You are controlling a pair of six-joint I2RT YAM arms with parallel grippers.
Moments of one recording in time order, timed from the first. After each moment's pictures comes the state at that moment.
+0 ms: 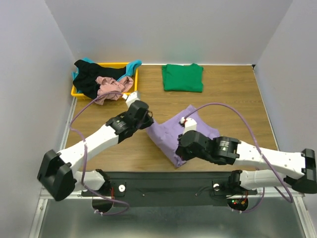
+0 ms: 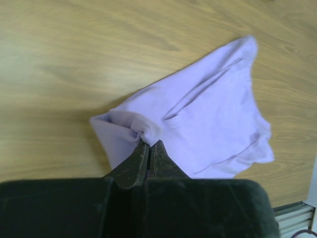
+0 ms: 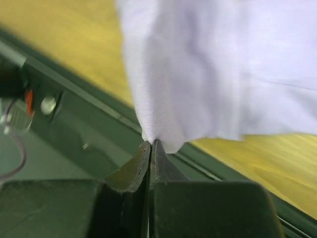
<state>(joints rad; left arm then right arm) -0.72 1.17 0.84 -0.37 -0.28 -0.95 1.28 1.12 0.95 -0.64 0.32 0.79</state>
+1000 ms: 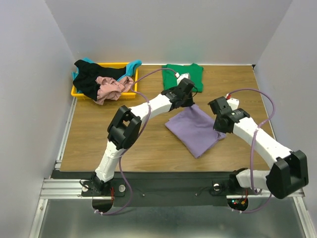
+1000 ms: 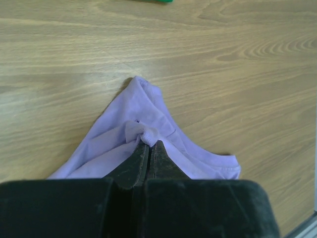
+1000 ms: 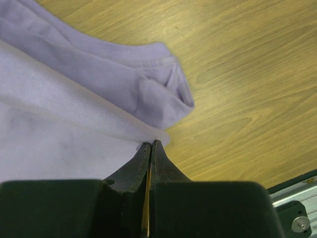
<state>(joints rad) -0.81 2.17 1.82 -0.31 -0.13 -0.76 0.43 1.20 0.95 -0.88 0.50 0.71</state>
